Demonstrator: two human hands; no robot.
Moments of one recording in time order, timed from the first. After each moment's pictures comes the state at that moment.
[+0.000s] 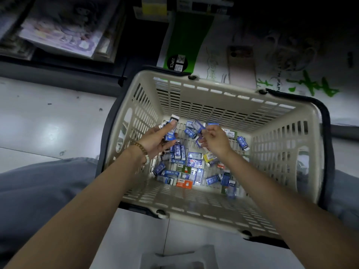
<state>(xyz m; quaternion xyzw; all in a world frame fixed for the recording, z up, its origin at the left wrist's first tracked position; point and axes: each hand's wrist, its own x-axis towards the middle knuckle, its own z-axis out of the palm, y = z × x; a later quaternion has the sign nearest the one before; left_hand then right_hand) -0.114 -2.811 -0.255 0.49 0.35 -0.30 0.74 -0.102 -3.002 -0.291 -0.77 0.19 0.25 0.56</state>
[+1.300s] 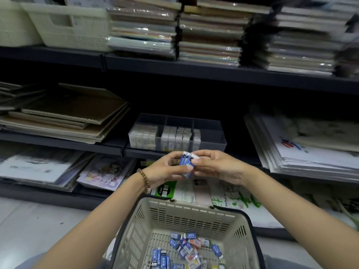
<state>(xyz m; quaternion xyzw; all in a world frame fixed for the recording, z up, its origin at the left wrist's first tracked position) -0.054 -2.844 0.065 0.64 -0.09 -0.24 0.73 -0.053 -3.038 0.107 -0.66 -0.07 0.30 0.68</state>
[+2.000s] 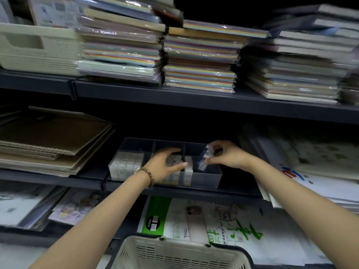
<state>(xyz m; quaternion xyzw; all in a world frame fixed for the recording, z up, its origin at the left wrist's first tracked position) 0.082 -2.854 0.061 0.92 -0.16 0.04 0.36 0.086 -3.093 0.123 -0.92 -0.07 0.07 0.38</state>
